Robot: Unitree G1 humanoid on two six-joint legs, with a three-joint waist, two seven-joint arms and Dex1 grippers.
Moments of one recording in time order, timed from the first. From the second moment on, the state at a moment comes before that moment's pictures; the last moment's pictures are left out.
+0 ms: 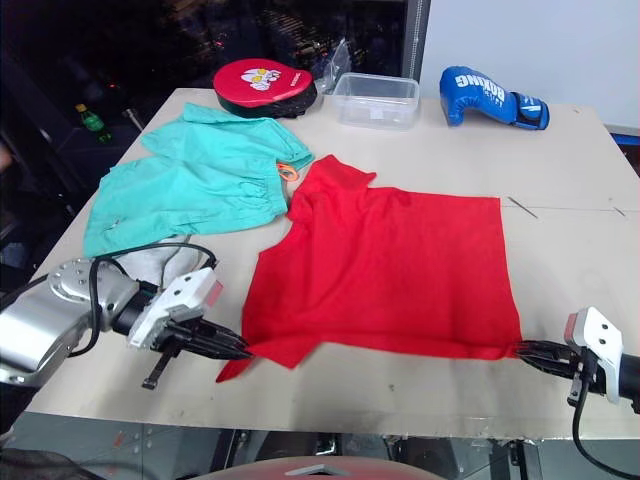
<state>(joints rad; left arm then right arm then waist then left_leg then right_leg) -0.10 1.12 -0.05 -0.38 -0.49 0.58 -1.49 0.46 -0.92 -0.37 -0.13 0.48 0.10 1.21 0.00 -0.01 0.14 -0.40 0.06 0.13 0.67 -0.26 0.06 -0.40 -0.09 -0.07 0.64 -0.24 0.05</state>
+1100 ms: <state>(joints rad) -0.83 0.68 -0.29 0.46 -0.16 0.11 -1.48 0.19 -0.84 -0.36 0.00 0.42 0.30 0.99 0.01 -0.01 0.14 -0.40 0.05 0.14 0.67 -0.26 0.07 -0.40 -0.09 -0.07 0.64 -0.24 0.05</state>
